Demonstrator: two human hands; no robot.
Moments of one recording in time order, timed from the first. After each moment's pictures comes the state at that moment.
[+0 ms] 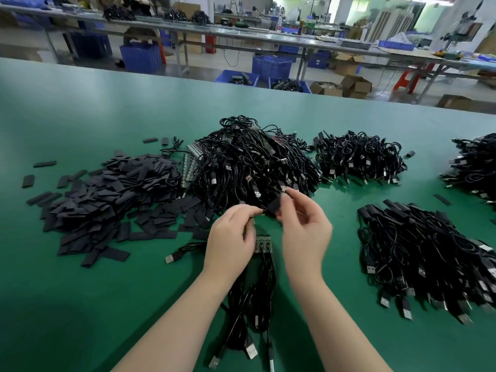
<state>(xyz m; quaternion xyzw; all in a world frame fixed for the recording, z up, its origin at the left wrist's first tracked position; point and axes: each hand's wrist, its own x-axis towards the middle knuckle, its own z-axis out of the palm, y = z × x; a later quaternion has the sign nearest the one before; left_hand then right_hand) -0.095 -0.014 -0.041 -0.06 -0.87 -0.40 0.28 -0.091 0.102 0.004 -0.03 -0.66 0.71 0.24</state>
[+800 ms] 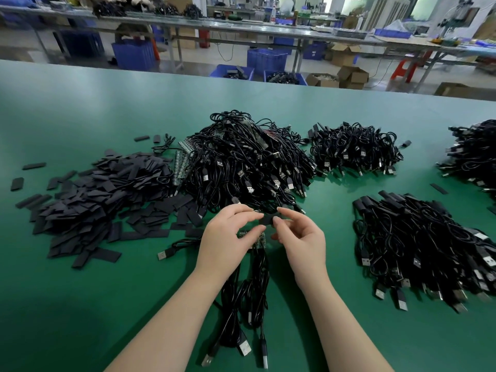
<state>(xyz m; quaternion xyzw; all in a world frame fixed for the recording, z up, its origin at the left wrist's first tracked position) -0.093 -0.014 -0.041 -0.09 -0.87 -0.41 0.24 -0.094 0.138 -0.040 -0.03 -0.68 0.73 0.08</state>
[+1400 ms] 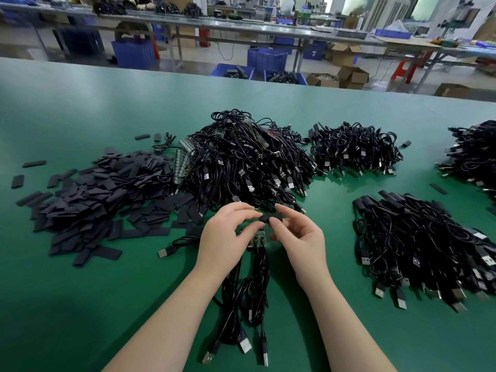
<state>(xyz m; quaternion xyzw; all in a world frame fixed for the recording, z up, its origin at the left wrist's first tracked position) -0.094 -0.016 -0.039 -0.09 -0.86 -0.44 0.23 -0.094 0.139 -0.038 0.02 -0.67 0.74 0.06</state>
